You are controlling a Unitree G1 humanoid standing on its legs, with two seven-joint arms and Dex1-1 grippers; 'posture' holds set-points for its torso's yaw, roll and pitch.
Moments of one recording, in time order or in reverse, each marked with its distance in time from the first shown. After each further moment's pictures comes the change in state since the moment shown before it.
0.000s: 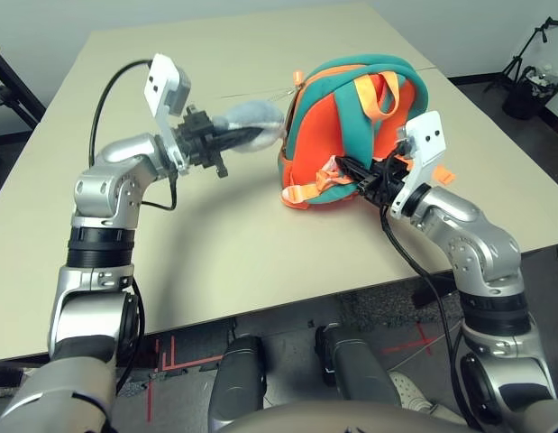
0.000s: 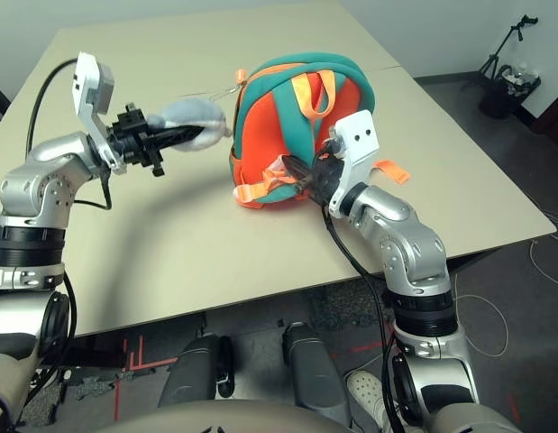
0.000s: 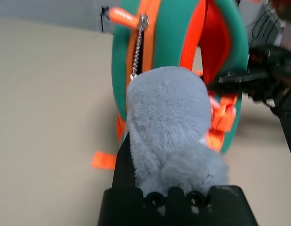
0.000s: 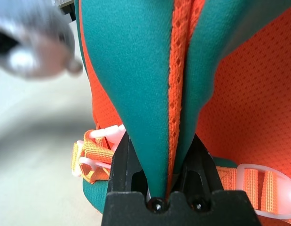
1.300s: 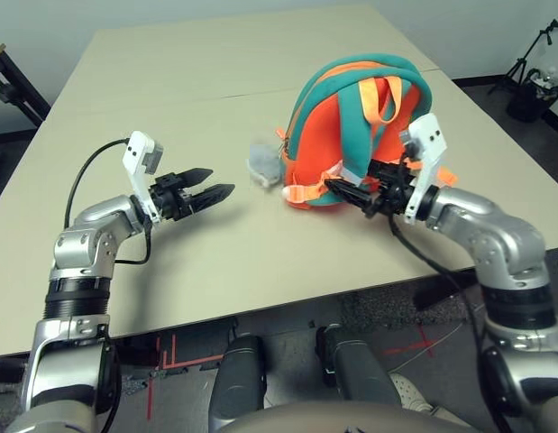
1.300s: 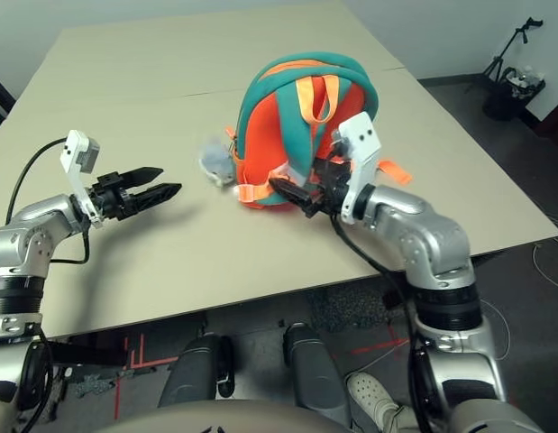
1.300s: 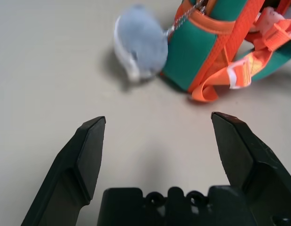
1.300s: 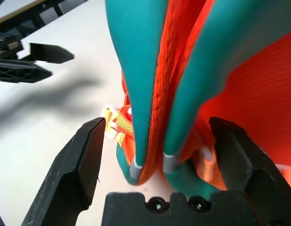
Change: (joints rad) left arm 0.245 0.090 0.169 -0.039 -0.061 0.125 0.050; right arm -0.045 -0.233 -0.063 0.015 0.176 0.174 0.206
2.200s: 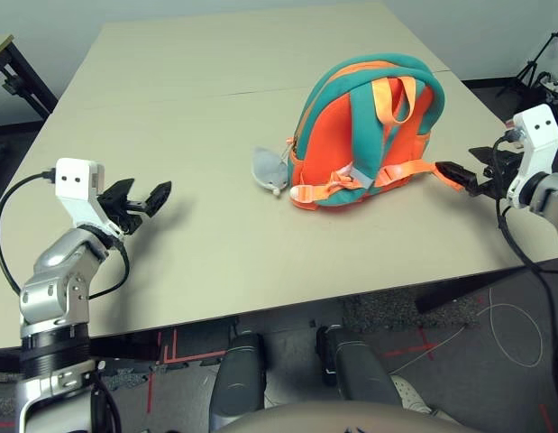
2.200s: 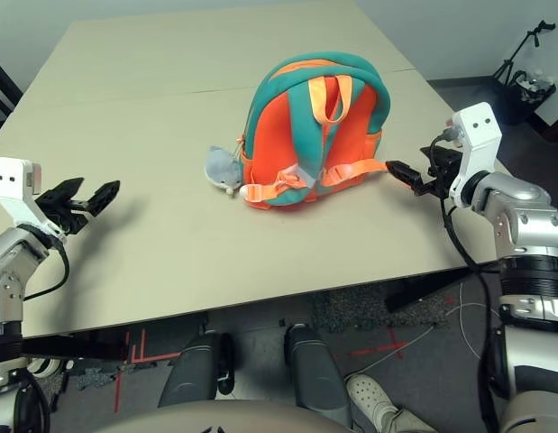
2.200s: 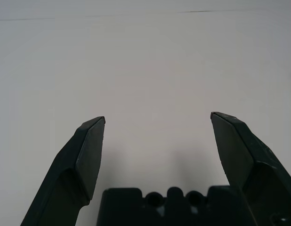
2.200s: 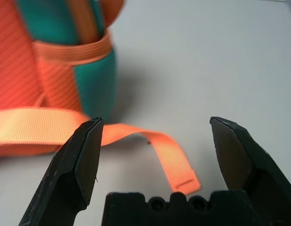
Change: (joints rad) left arm 0.179 -0.205 0.265 -0.052 0.150 -0.271 0.625; right arm -0.083 -0.172 -0.144 0.753 -0.278 -0.516 -0.063
